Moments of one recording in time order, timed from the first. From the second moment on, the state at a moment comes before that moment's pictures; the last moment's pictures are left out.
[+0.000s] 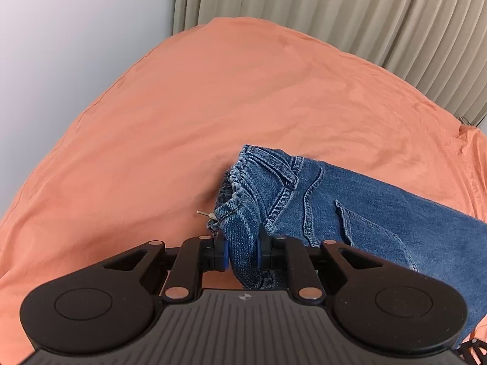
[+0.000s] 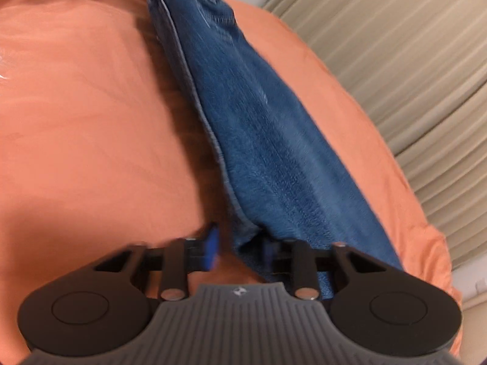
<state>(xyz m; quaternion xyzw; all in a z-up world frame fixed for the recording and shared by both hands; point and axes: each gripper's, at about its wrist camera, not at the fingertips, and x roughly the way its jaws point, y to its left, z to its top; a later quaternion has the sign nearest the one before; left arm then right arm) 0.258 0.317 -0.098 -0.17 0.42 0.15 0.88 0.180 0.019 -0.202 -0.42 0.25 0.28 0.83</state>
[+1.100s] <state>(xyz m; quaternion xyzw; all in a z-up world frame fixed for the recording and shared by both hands) 0.250 0.242 -0.072 0.10 0.47 0.22 0.85 0.159 -0.041 -0.155 -0.26 0.35 0.29 0.85</state>
